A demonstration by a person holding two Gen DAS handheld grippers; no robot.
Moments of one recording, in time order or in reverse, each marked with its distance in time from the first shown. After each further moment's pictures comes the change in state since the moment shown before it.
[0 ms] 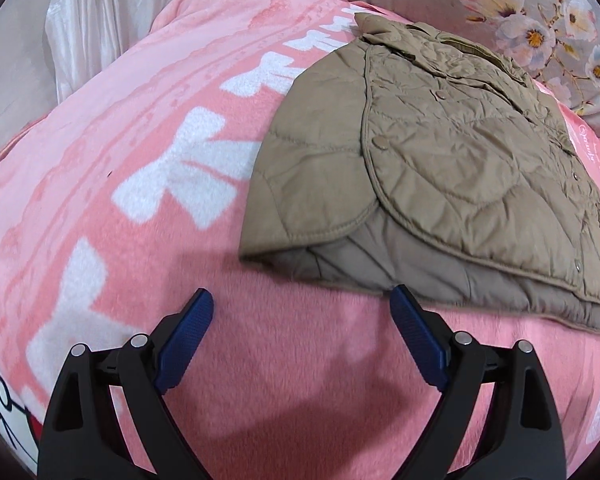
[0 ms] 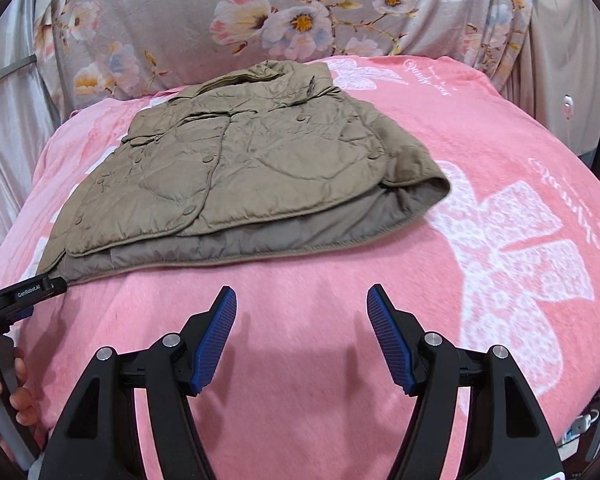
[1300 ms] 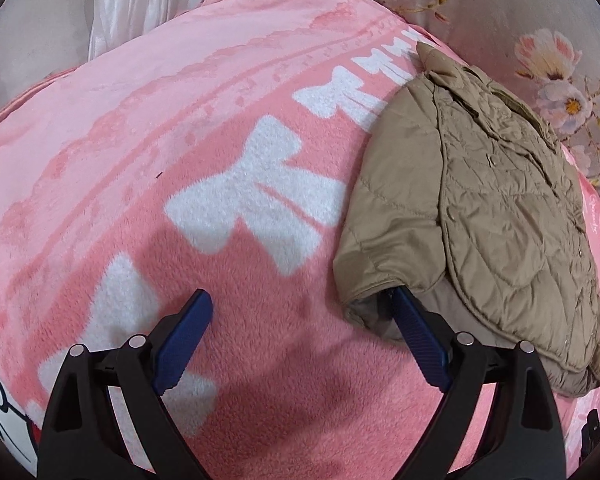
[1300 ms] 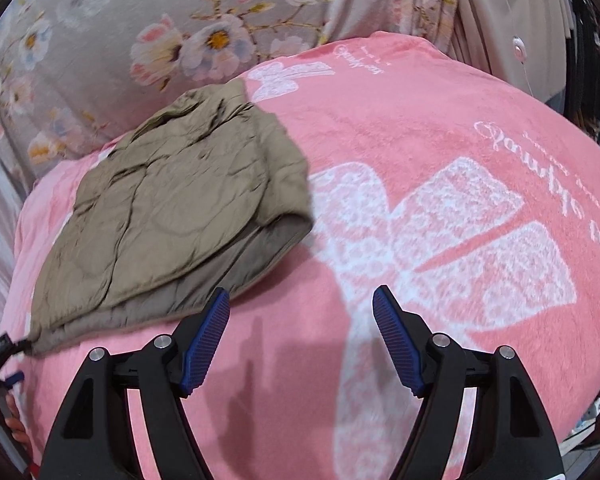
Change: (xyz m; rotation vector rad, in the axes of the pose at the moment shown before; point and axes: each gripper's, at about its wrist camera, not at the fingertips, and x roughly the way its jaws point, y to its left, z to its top) left arm 0.008 0.061 0.033 -0.212 0.013 -0.046; right arm 0.023 -0.116 0.036 0.240 0.007 -0.002
